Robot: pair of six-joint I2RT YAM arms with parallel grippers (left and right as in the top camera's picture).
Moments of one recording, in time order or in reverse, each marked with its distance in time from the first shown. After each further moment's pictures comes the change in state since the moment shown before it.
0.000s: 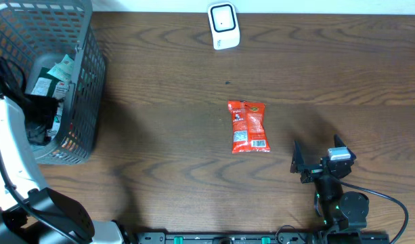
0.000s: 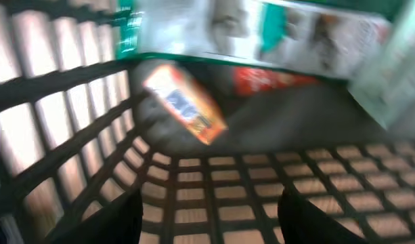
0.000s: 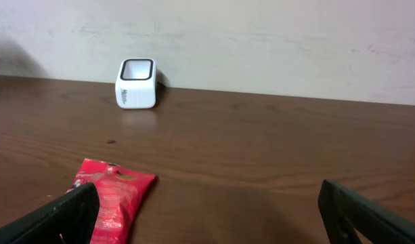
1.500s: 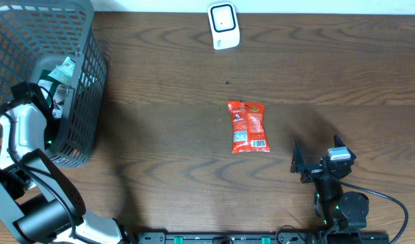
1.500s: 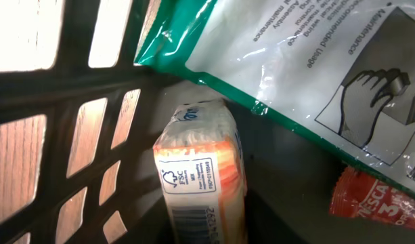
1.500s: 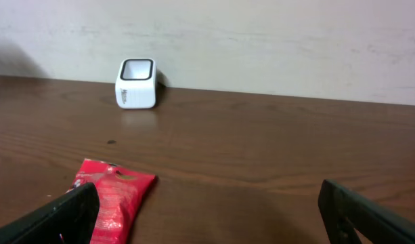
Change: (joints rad) left arm -0.002 0.145 -0.312 0.280 -0.131 -0.349; right arm 0.000 0.000 0.000 0.000 0.000 0.000
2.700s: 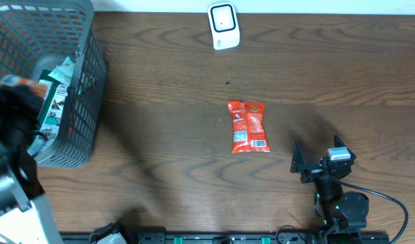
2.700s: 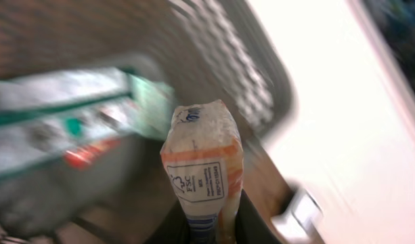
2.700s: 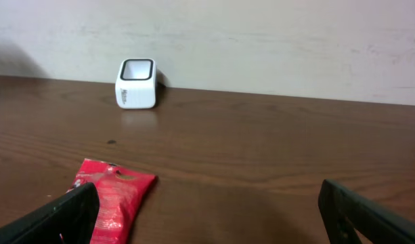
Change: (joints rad) left arm -0.039 -0.718 0.203 0.100 0.335 0.641; right arm 0.000 0.000 0.000 0.000 0.000 0.000
